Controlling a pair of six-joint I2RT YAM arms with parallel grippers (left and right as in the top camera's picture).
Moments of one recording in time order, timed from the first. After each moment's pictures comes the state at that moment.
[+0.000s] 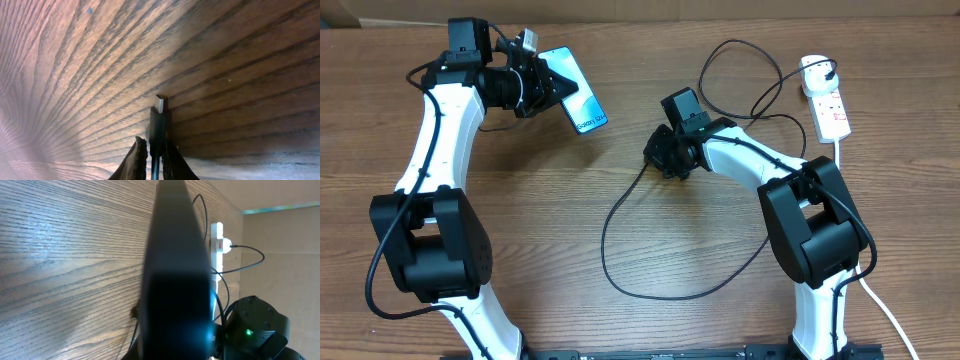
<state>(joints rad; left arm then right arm) 0.07 1.99 1.69 -0.76 0.84 -0.36 0.46 2.13 1.40 -0.40 -0.30 1.06</state>
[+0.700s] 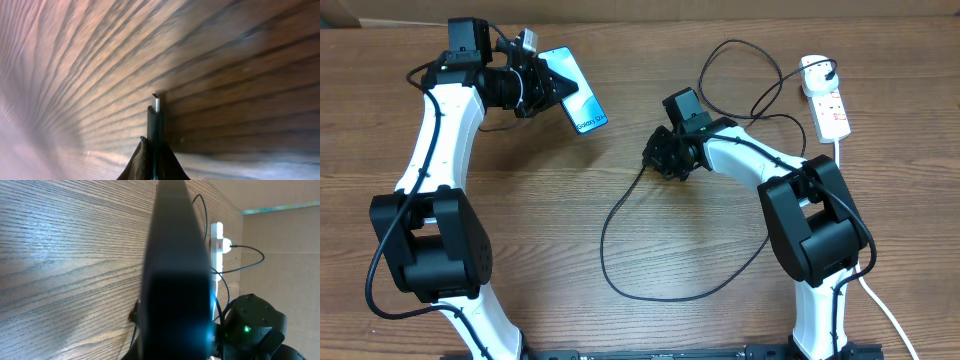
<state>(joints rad) 0.07 1.99 1.69 -0.76 0.84 -0.36 0.45 2.13 1.40 -0.40 -0.39 1.01</state>
